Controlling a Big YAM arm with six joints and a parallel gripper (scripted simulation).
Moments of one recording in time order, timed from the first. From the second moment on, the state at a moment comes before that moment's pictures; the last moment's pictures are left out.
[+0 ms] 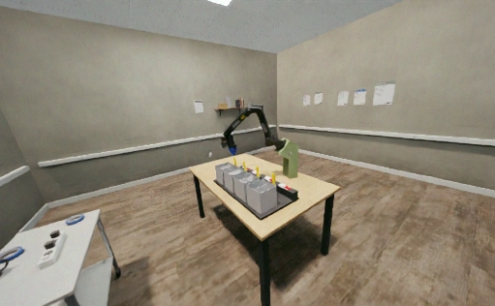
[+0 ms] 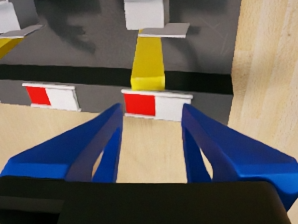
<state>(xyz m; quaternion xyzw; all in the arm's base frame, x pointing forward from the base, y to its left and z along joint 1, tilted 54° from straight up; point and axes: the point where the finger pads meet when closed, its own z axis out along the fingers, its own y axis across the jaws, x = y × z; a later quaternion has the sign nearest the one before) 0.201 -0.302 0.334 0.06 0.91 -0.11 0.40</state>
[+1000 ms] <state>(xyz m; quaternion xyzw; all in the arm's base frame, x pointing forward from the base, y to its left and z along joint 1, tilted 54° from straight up) 0.206 -0.301 0.333 0.03 0.91 -0.12 0.40</state>
